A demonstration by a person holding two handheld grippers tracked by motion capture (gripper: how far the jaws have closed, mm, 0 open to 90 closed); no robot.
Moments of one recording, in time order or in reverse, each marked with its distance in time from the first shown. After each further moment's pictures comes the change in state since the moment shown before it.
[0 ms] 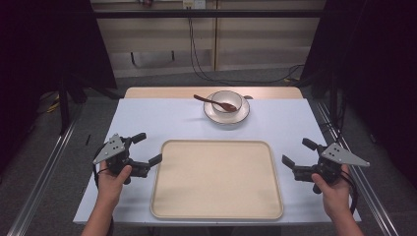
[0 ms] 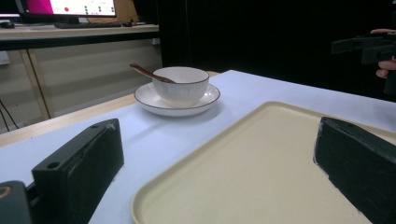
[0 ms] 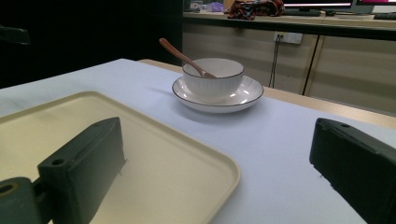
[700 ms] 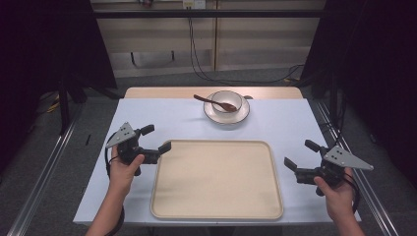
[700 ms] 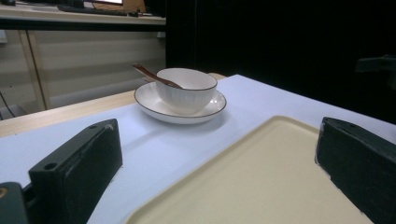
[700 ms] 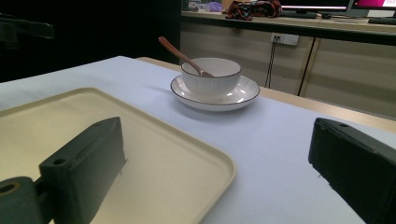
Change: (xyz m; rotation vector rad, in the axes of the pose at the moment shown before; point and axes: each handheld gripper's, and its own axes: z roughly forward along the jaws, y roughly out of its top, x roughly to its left) left arm 0.009 0.013 0.040 0.036 0.015 -0.085; right arm 0.003 0.001 -0.009 0.004 -0.016 -0.017
